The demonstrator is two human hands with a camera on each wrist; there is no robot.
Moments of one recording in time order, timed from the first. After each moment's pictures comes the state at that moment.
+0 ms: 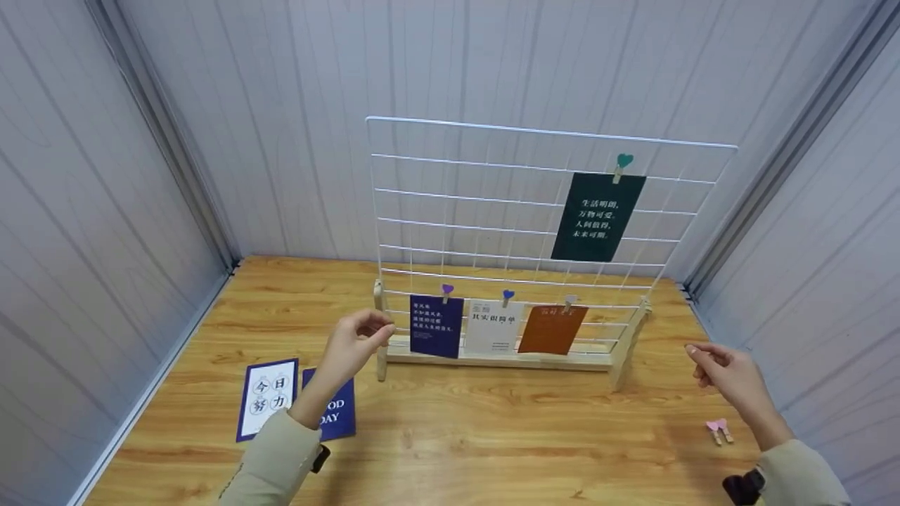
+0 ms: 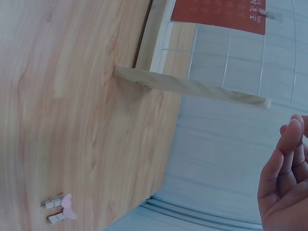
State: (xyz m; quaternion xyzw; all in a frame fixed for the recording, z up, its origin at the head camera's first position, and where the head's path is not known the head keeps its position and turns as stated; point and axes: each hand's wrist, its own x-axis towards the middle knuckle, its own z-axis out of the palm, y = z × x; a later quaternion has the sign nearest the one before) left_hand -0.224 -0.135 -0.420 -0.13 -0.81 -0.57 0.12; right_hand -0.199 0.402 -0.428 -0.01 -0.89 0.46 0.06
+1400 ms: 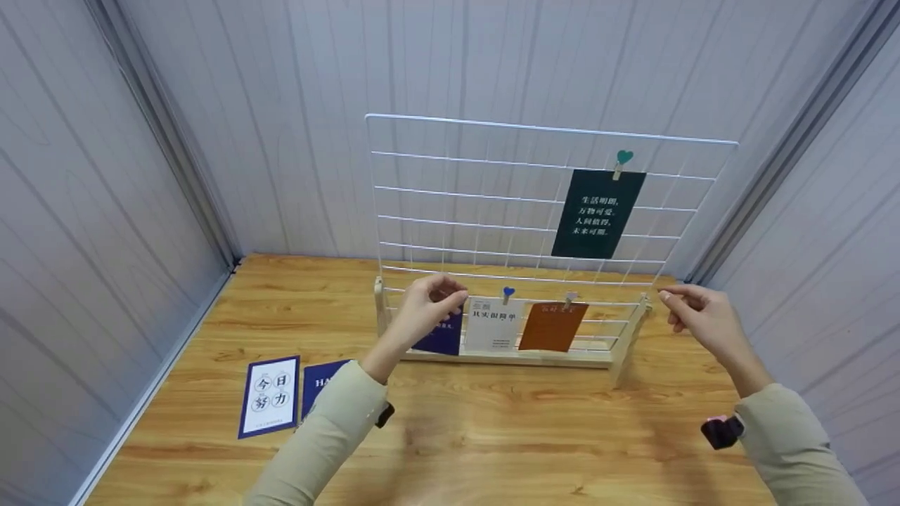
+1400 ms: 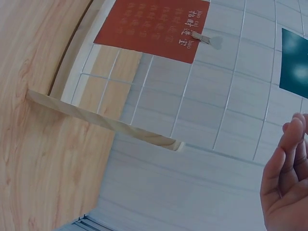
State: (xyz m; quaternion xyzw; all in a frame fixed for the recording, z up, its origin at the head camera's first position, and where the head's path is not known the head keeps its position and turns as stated) left_hand -0.230 -0.051 -0.352 -0.22 -0.77 -0.59 0.05; right_hand -0.232 0.353 -0.363 0.10 -0.88 0.45 0.13
